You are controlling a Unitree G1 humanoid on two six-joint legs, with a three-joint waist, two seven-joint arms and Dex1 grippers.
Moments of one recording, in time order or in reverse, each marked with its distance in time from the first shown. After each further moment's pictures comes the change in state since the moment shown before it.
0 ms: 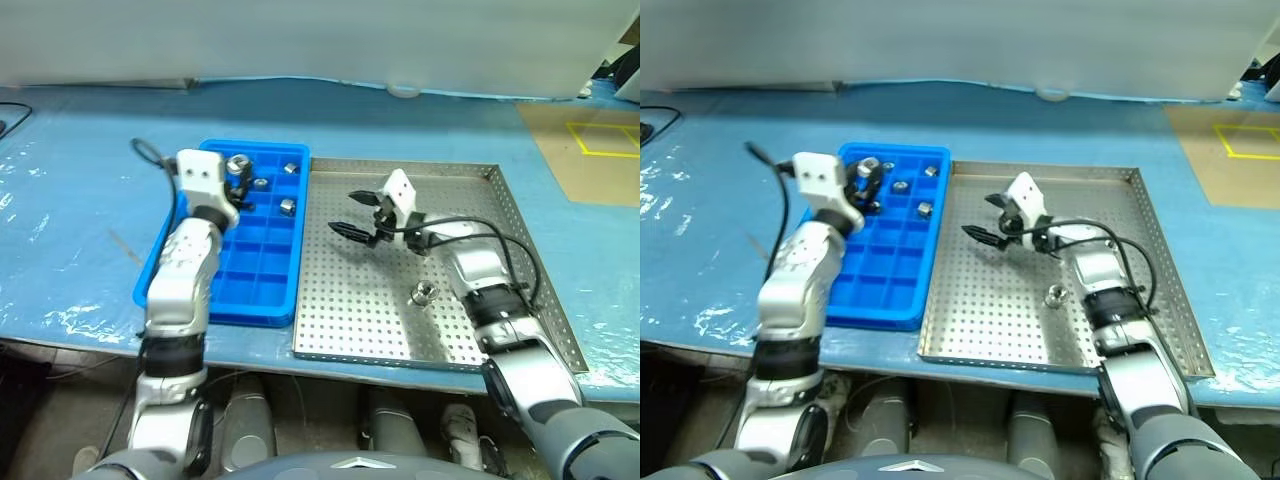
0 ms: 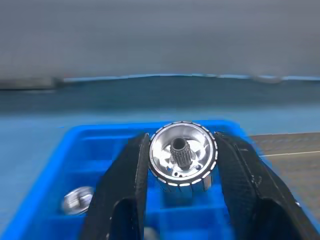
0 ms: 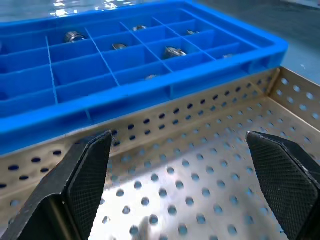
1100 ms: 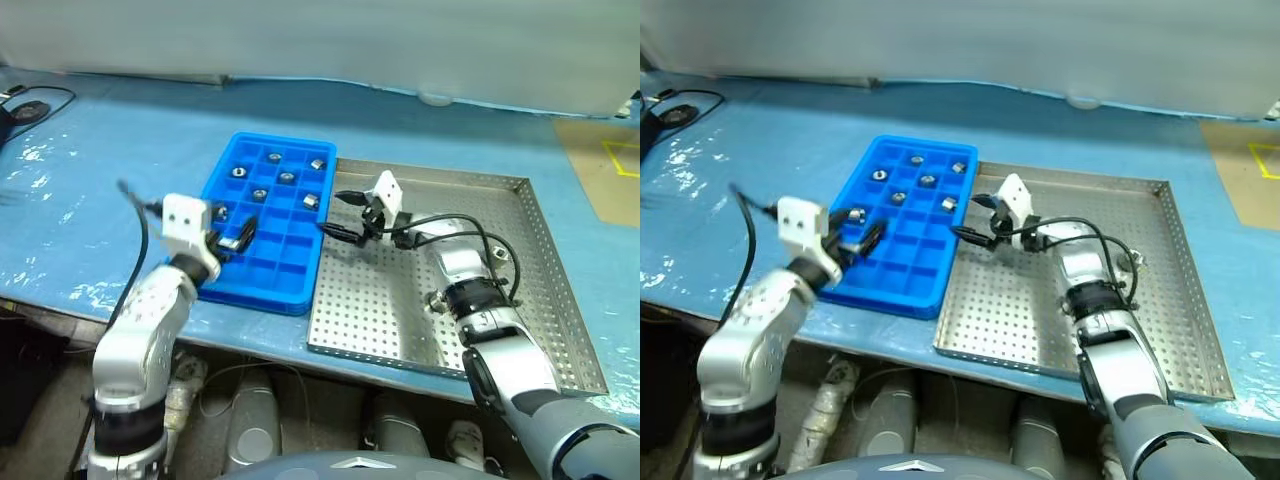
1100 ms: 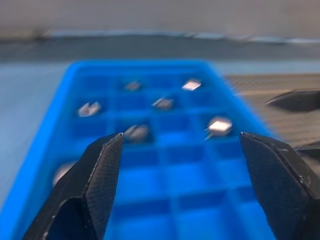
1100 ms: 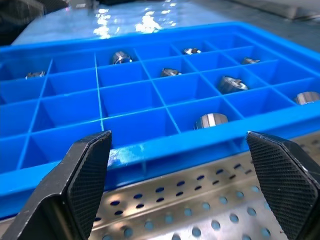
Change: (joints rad) left arm 0.122 0.129 -0.042 -0.181 -0.235 0.165 -0.285; right arm 0.055 0.031 -0.073 -0.003 0.008 -0.044 0.037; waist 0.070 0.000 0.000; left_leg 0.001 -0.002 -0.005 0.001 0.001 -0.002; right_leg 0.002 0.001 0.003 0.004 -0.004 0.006
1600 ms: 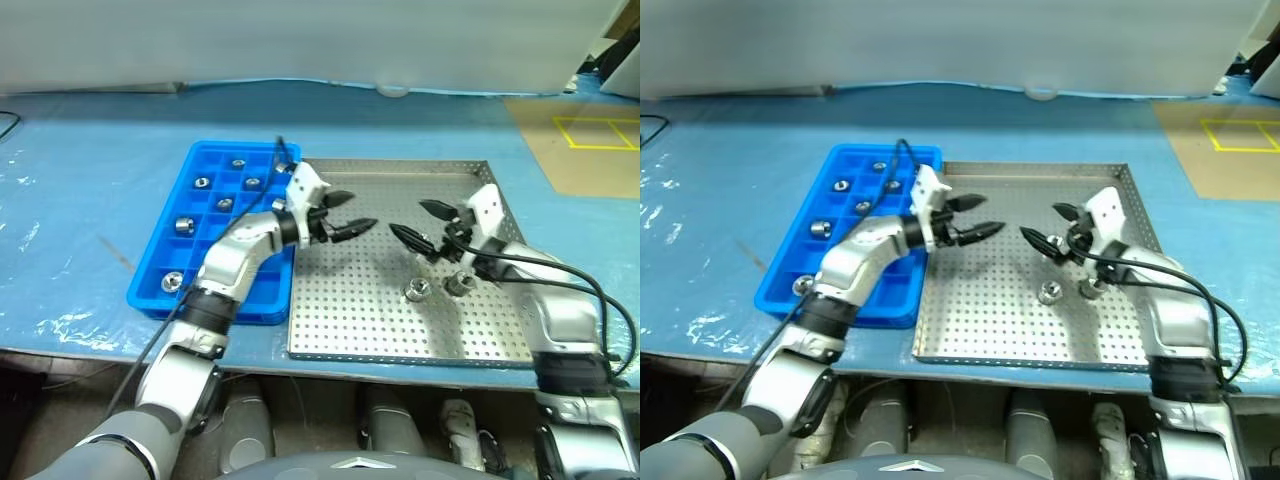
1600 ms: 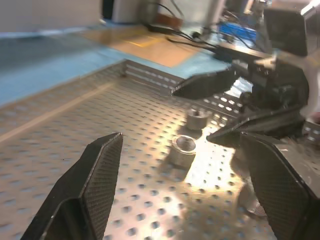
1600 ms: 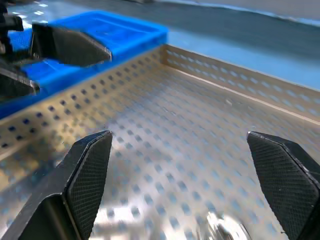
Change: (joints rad) left arm -0.483 -0.177 -0.321 0.860 0.021 -0.350 -0.481; right arm 0.446 -0.223 -0.270 -0.686 0.161 0.413 -0.235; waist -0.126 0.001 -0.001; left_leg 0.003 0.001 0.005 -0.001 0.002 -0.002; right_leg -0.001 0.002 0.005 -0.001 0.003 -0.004
